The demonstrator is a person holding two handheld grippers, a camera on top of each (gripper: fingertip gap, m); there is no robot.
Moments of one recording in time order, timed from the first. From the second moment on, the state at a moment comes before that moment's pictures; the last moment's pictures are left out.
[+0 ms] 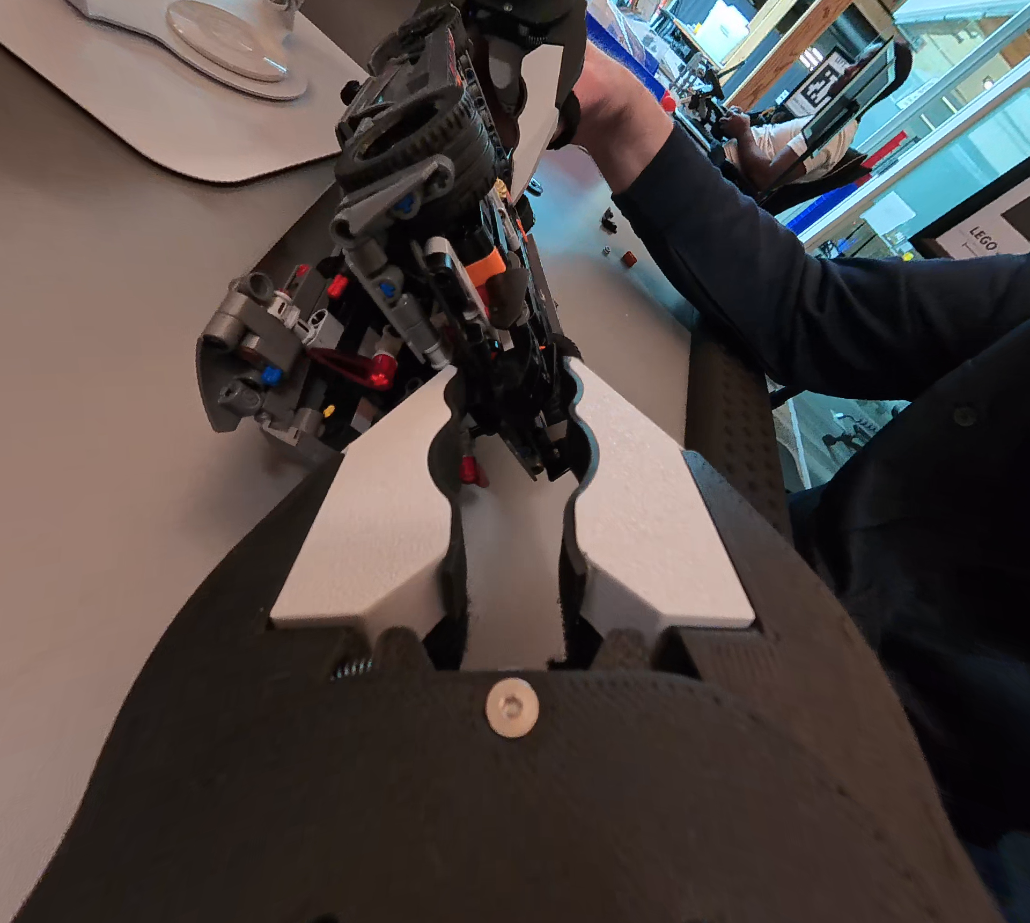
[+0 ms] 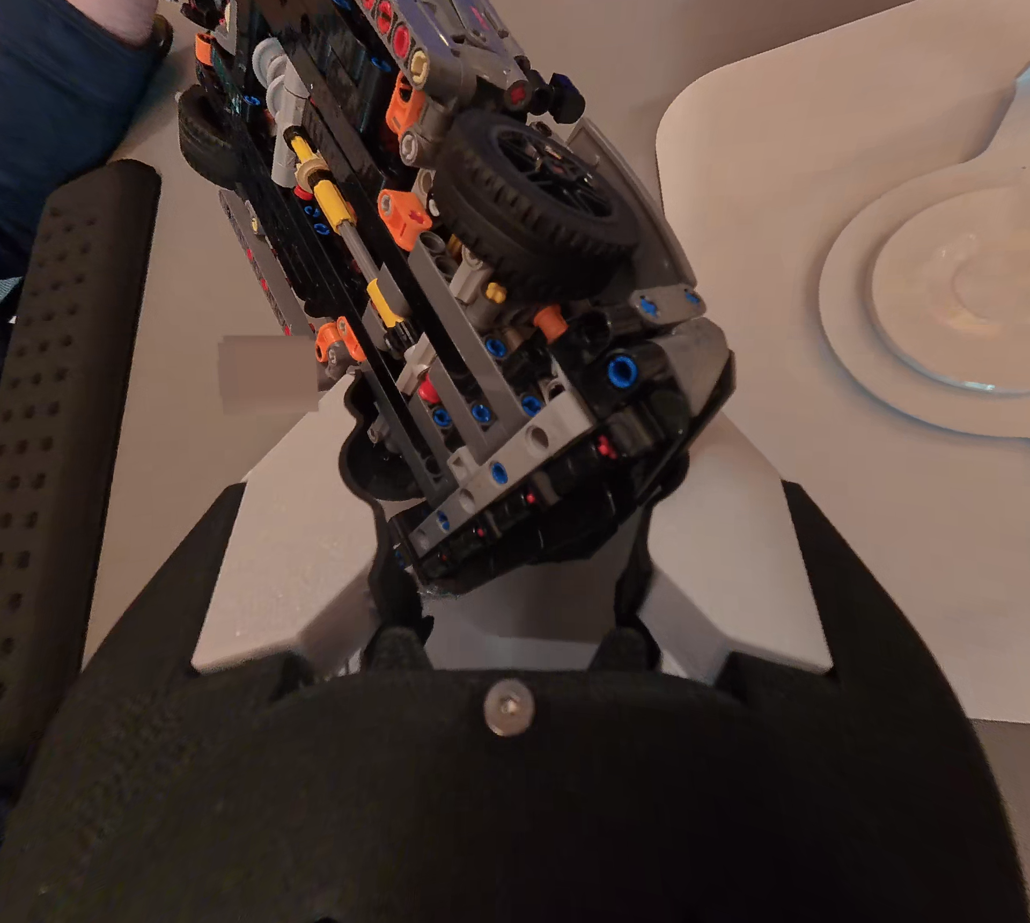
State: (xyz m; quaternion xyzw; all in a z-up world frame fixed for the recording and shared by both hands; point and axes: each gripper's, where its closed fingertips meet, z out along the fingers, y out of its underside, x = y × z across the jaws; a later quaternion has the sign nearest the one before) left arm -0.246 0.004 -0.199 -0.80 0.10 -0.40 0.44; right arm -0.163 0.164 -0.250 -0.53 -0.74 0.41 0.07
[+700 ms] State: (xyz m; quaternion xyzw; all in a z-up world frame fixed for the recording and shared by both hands) left arm -0.248 0.008 -0.206 -0.82 0.11 -0.35 0.45; right arm -0.179 0.167 -0.240 -0.51 -0.74 0.41 0.14
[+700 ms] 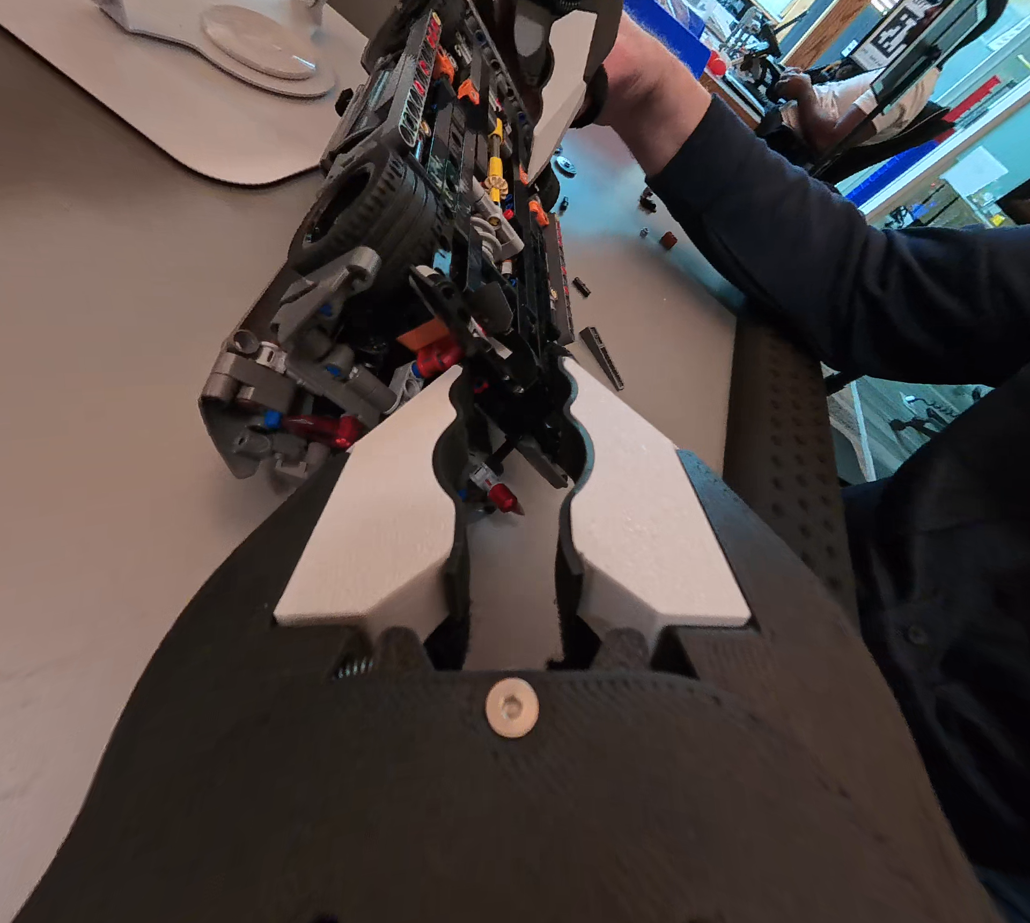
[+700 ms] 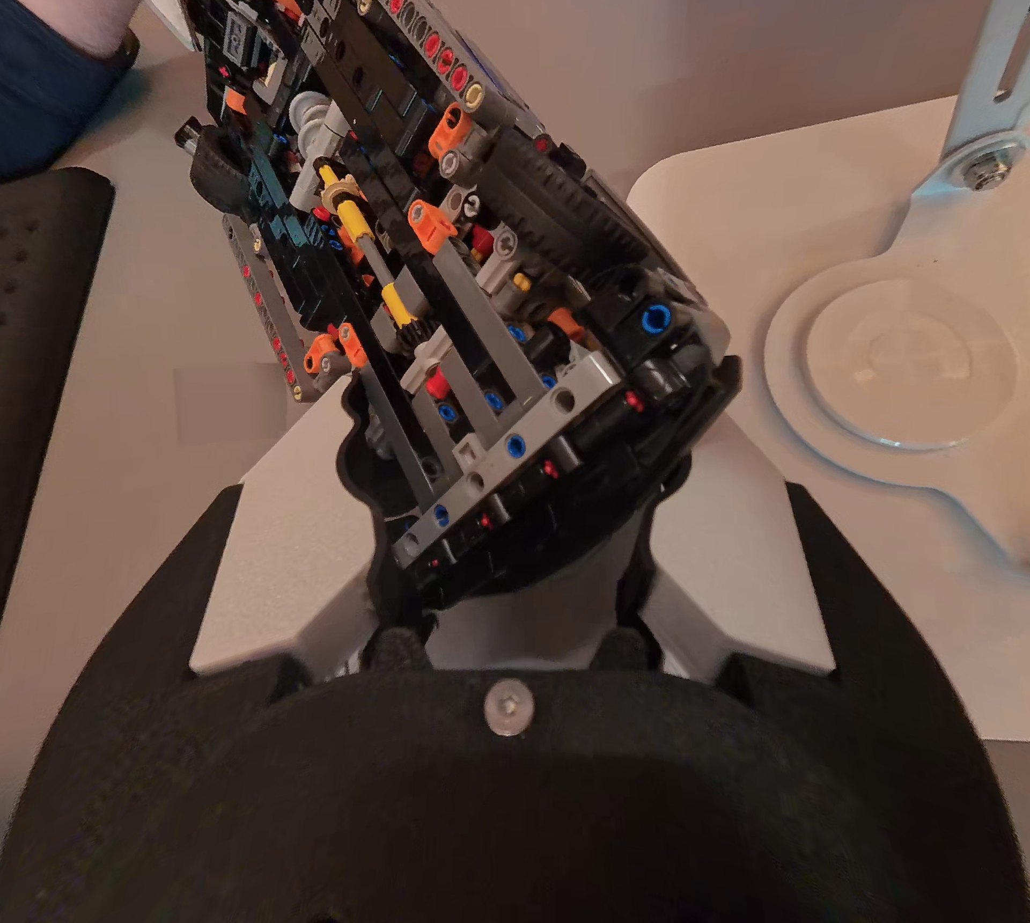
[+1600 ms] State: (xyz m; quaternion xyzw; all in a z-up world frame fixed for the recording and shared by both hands) left arm -0.243 0.015 -0.187 -0.80 0.16 -0.29 0.50; right arm -0.191 0.187 -0.239 -0.51 -0.75 0.36 0.21
